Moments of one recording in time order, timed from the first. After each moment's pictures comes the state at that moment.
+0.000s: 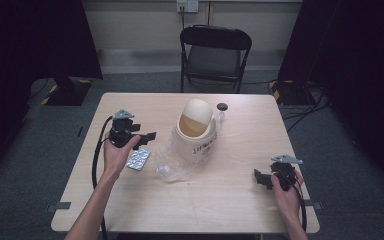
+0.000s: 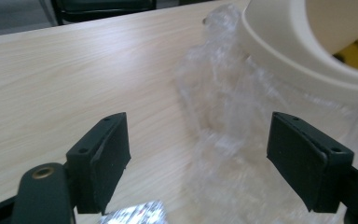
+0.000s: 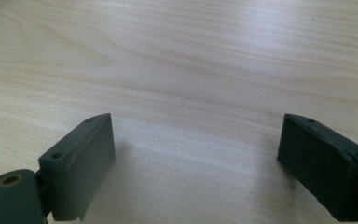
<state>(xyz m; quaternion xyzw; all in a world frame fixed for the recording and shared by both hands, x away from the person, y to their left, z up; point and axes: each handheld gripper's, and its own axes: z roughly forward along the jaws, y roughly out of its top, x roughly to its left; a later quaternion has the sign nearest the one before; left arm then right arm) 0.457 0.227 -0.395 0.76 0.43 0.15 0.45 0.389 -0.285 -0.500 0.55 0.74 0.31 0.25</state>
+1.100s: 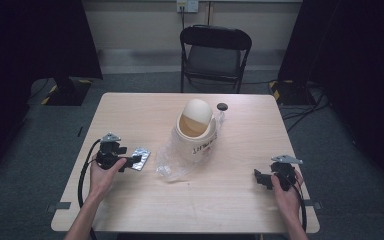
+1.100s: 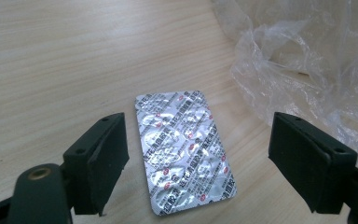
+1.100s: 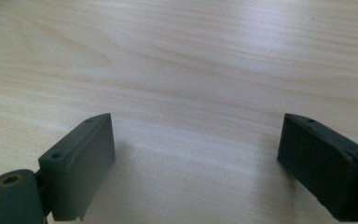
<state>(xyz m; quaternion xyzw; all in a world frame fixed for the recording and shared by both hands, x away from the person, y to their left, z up) 0.431 0.270 -0.464 0.78 0.46 0.11 0.41 0.389 -0.286 -0.500 0.55 0.74 0.31 0.24</state>
